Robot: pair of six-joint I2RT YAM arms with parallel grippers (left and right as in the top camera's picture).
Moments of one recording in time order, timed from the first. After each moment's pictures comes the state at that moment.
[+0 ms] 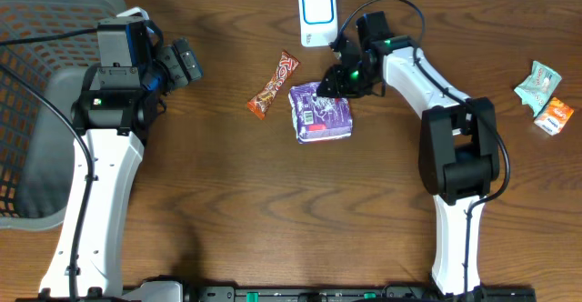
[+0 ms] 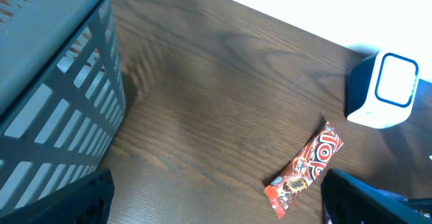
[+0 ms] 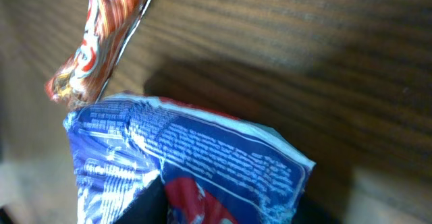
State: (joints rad) left arm 0.00 1.41 1.31 -0.65 -0.03 -0.36; right arm 0.26 2.30 1.77 -0.76 -0.55 0.12
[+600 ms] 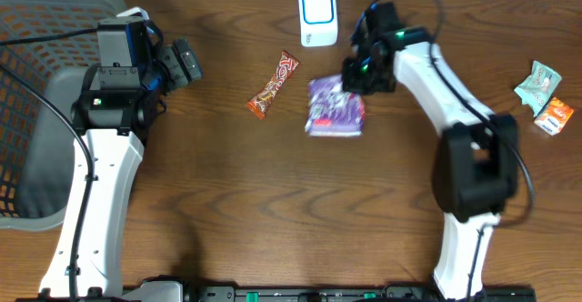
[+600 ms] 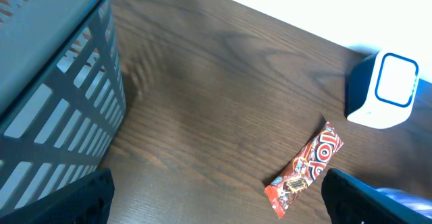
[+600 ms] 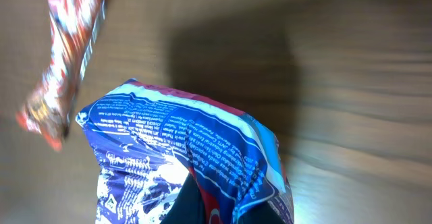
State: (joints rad) left arm 0.00 1.41 1.31 -0.65 -0.03 -0.36; right arm 0.25 2.11 1.77 -0.90 -0.23 0.31
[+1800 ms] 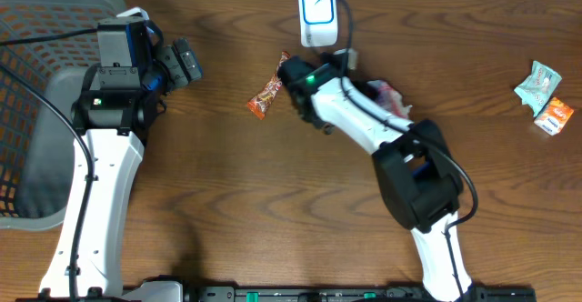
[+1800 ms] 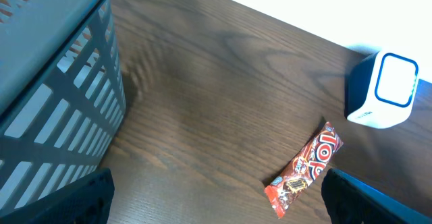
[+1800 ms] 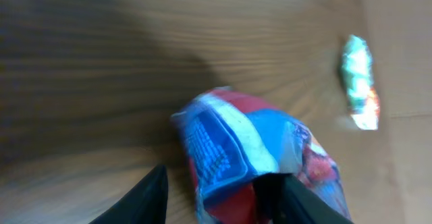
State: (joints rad) left arm 0.00 1.41 1.31 -0.65 -0.03 -0.36; right arm 0.62 2.24 1.72 -1.01 0.91 0.62
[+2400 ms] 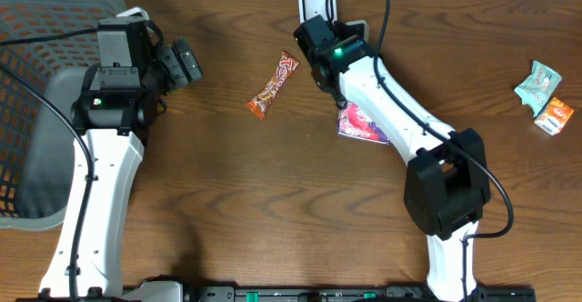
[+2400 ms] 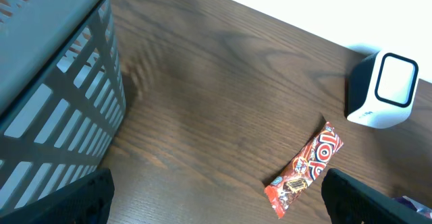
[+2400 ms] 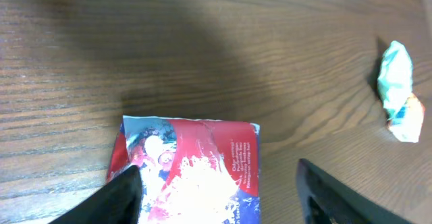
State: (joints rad) left arm 0.00 1.41 1.31 -0.65 -0.03 -0.36; right arm 0.52 2.13 1.84 -1.03 0.68 0.49
